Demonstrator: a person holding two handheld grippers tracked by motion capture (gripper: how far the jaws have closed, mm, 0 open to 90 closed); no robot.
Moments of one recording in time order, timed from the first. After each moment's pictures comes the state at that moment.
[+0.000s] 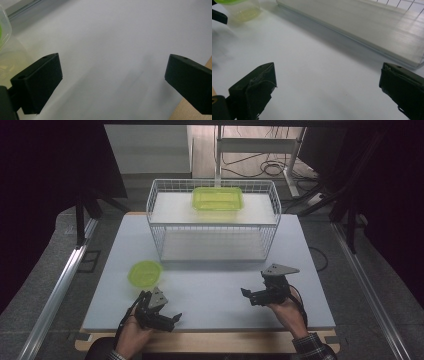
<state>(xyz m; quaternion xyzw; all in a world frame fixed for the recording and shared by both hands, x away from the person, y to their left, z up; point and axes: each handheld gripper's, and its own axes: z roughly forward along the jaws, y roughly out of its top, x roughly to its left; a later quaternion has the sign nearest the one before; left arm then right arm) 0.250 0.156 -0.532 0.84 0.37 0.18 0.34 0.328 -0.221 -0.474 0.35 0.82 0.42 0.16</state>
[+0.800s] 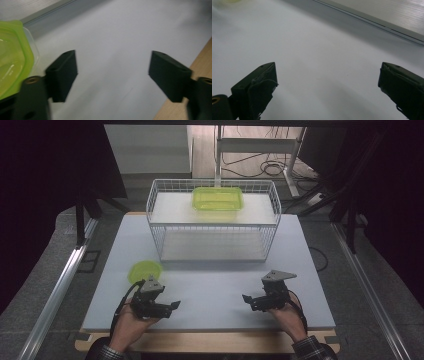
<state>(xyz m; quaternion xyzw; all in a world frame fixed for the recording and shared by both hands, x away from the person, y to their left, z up) 0.265 0.167 -0.492 0.82 0.40 0.13 0.38 0.327 -0.226 -0.497 0.36 0.84 0.39 0.14</state>
